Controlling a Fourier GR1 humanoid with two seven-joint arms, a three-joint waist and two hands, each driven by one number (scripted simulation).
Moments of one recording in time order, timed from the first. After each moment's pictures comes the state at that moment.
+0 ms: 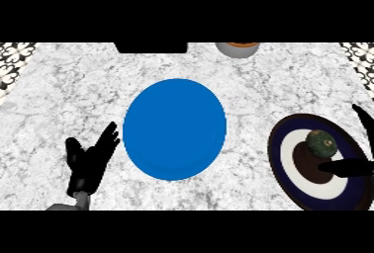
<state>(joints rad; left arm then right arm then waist) 0.00 0.21 -0.19 -1.41 0.22 0.15 0.19 -0.03 -0.55 -0.01 -1.55 0.42 -0.04 0.45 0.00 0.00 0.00</state>
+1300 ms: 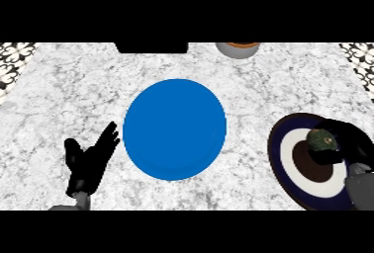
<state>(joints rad) 0.01 0.14 -0.10 -1.42 0.14 0.07 0.21 -0.20 -0.43 -0.04 -1.15 0.73 -0.02 0.29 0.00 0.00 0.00</state>
